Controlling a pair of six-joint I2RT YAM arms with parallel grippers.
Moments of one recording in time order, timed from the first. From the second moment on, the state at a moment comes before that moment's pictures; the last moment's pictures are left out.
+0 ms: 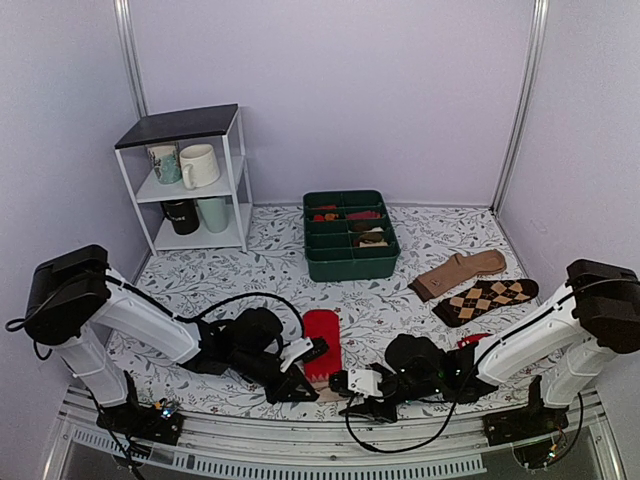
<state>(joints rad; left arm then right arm) -1.10 1.67 0.57 0.29 0.47 -0.27 1.30 1.59 0.50 0.45 -0.20 -0.17</state>
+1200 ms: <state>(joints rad) -1.09 1.68 0.55 0.32 0.51 -0.28 1.33 1.71 0.55 0.53 0.01 -0.41</state>
